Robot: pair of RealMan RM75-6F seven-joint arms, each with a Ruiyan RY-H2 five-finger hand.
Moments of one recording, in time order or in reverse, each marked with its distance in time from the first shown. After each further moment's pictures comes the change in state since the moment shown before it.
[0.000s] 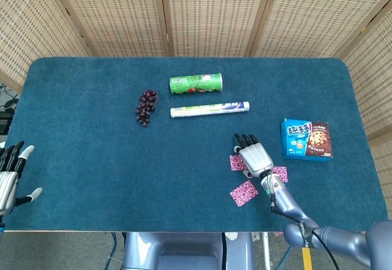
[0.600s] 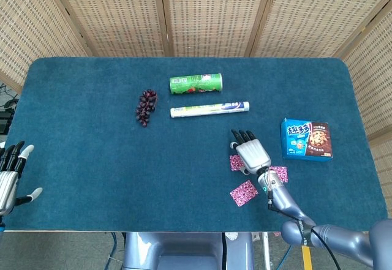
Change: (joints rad) left arm 0.000 0.003 0.001 -0.001 0.000 -0.004 -0.006; right arm 0.010 0.014 0.041 -0.055 0.035 0.006 -0.065
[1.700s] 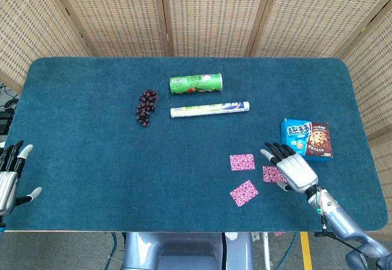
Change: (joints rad) left arm 0.005 -0.012 -0.004 0.001 0.000 0.016 0.024; right arm -0.197 0.330 -0.157 -0.044 -0.521 0.168 0.492
